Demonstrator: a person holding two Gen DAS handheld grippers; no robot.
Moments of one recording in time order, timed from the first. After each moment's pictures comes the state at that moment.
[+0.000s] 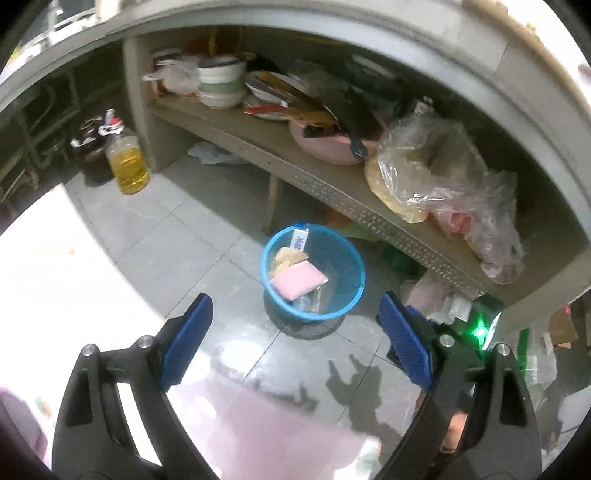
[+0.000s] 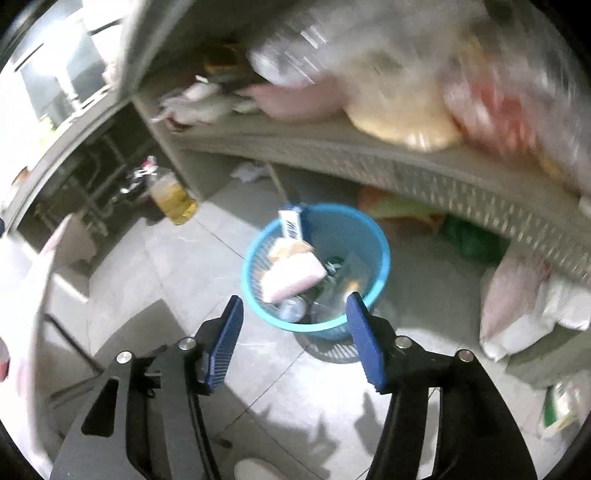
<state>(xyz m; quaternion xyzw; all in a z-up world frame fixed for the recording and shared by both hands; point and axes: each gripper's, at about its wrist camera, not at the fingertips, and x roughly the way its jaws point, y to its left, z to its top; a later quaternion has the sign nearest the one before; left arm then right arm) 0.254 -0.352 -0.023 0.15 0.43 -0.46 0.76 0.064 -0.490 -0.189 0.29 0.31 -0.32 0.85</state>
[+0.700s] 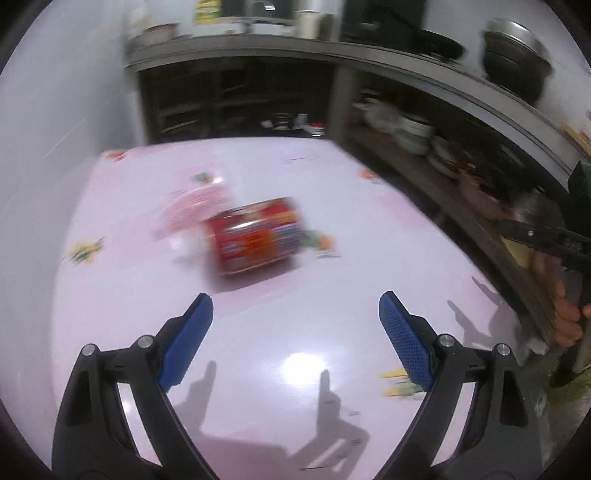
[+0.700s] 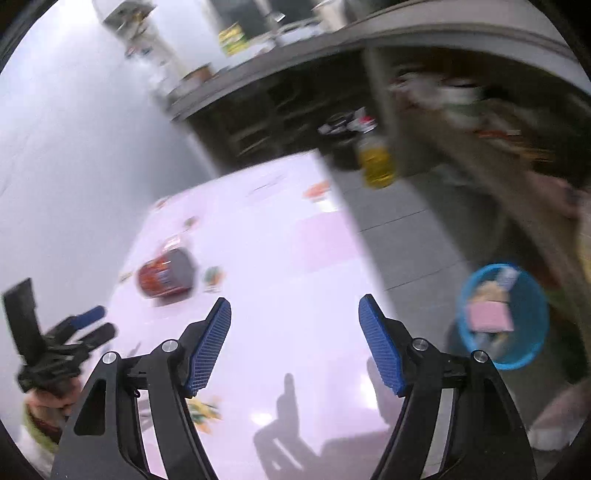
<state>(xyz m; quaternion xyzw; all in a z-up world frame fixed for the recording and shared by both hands) 0.252 0.009 -0.022 0.03 0.39 -0.21 0.90 0.205 -0.312 -0.029 0.19 0.39 0.03 0.90</state>
